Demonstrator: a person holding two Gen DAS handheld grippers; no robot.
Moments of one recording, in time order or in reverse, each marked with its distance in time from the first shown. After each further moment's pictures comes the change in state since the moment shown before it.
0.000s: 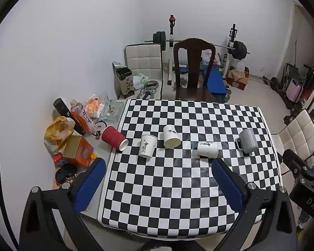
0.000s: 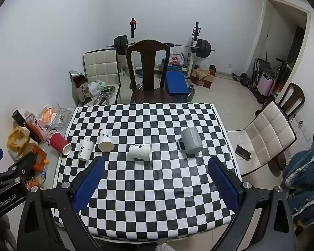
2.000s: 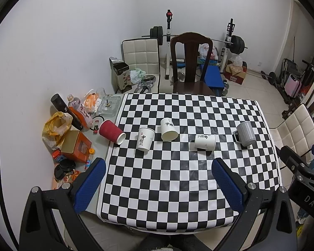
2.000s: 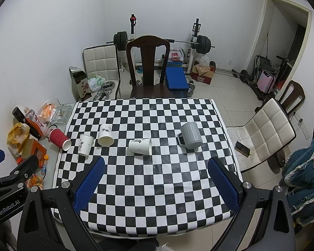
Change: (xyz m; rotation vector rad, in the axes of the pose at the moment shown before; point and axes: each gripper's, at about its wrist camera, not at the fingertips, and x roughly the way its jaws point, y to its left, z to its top) left arm 0.003 -0.007 -0.008 -0.007 0.041 -0.012; right arm 0.007 0.004 -0.005 -0.004 0.041 0.002
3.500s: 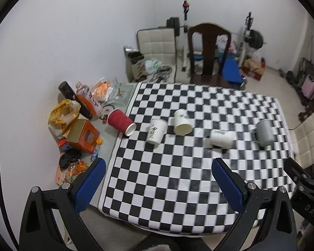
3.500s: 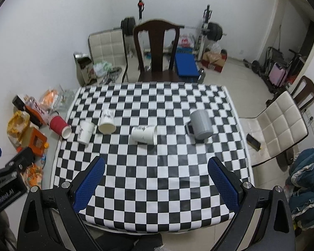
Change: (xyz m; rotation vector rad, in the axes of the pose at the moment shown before) left arm 0.070 0.001 0.007 -0.022 0.086 0.134; right arm 0.077 -0.004 -0.001 -0.022 0.123 0.060
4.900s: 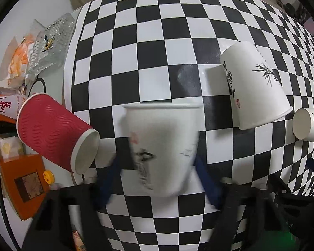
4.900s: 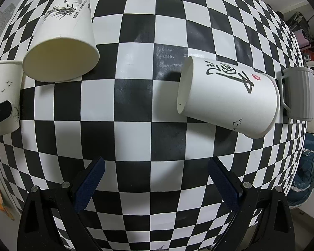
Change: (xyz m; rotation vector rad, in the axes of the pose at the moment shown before) left arm 0.407 0.026 0.059 0.251 0.514 -0.101; right arm 0.427 0.127 -0.002 -0.054 0.636 -0.118
